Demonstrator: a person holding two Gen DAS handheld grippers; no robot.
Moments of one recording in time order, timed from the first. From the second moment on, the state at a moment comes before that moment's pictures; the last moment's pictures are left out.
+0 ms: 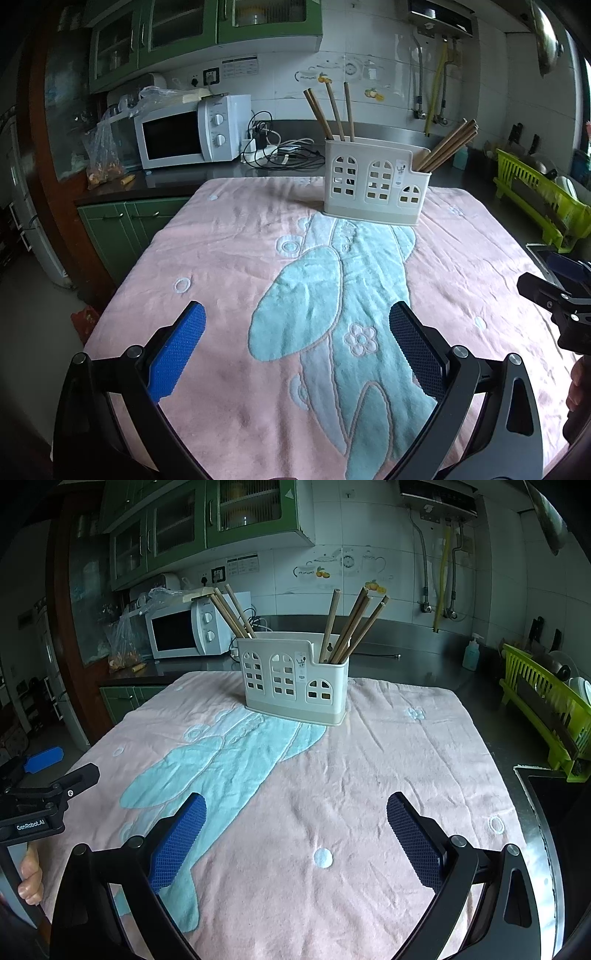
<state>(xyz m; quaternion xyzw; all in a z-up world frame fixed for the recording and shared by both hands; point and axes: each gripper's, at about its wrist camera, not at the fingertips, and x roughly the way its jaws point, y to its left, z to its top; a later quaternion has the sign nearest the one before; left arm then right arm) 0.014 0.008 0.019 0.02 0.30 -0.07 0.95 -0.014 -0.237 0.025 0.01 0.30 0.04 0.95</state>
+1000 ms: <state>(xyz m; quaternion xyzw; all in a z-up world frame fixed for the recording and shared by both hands) 0.014 0.007 0.021 0.02 0.30 -0.08 0.95 -0.014 -0.238 0.023 0.01 0.30 0.04 0.95</state>
